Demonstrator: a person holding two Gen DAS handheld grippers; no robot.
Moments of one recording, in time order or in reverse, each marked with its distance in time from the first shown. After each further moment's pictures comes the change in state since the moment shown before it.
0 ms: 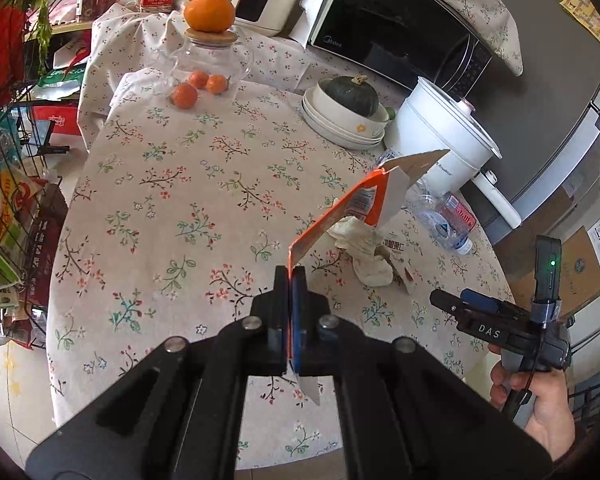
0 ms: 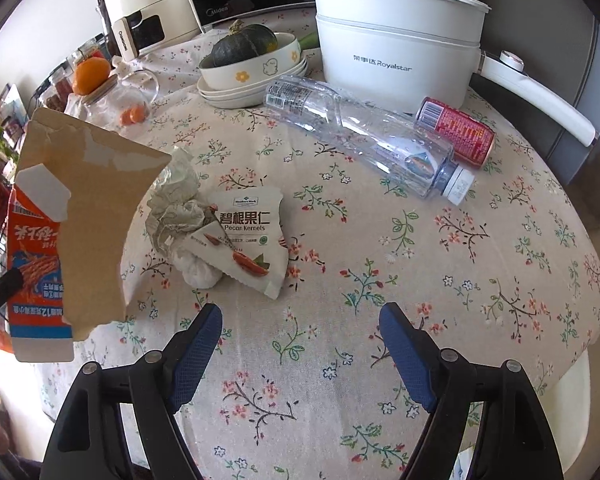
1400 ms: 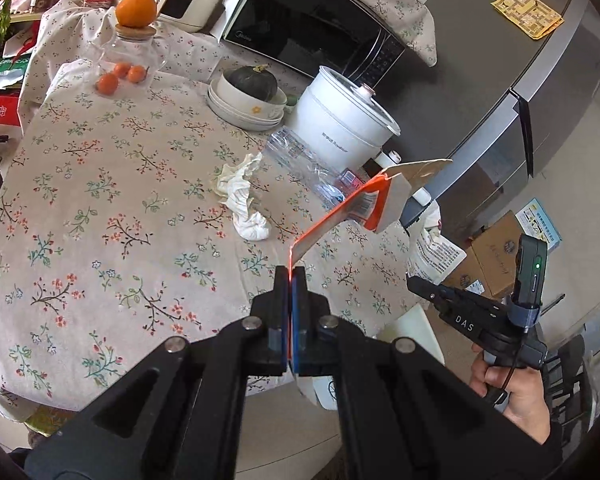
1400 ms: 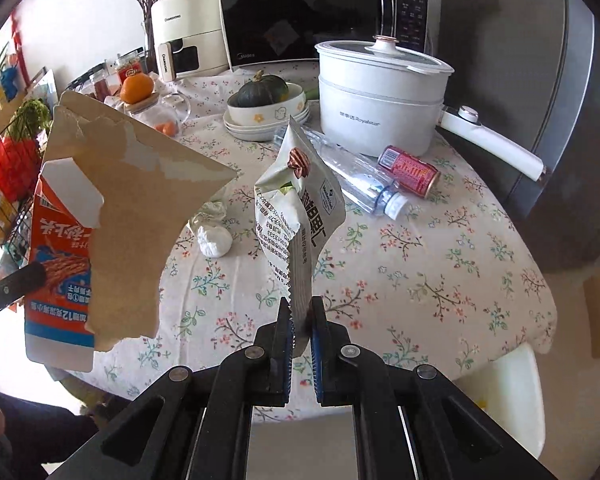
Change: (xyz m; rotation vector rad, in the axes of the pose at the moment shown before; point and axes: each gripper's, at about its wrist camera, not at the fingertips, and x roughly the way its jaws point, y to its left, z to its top) left arm -0.035 -0.064 -0.048 0.029 0.009 -0.294; right arm -0.112 -0.040 -0.064 -0.052 -0.145 -0.038
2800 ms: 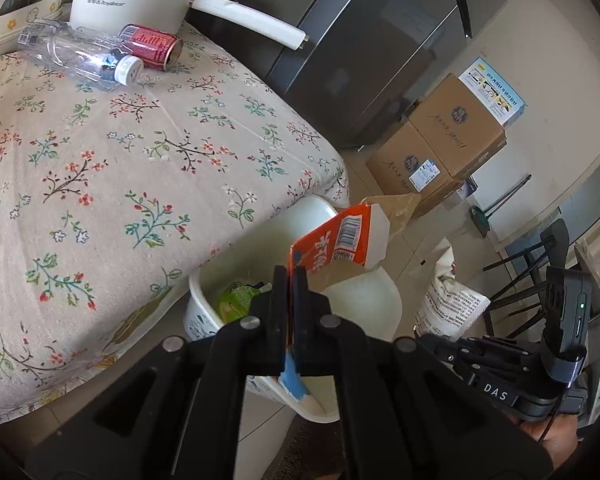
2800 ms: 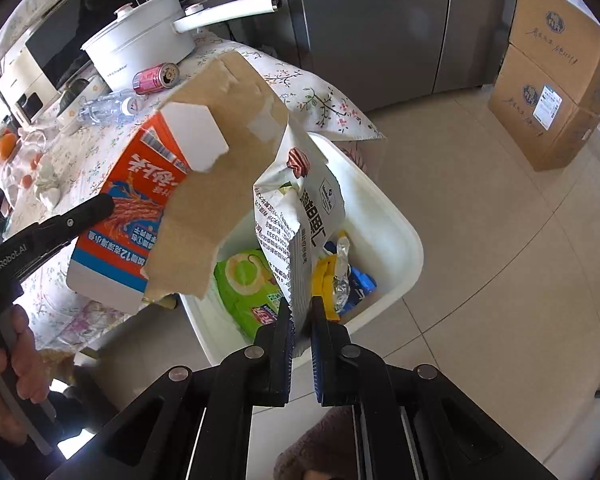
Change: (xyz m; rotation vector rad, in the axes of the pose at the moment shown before) left arm 0.194 -0.201 -0.104 0.276 0.308 -0.205; right arm -0.058 -0.214 -0.174 0.434 0.203 -0.158
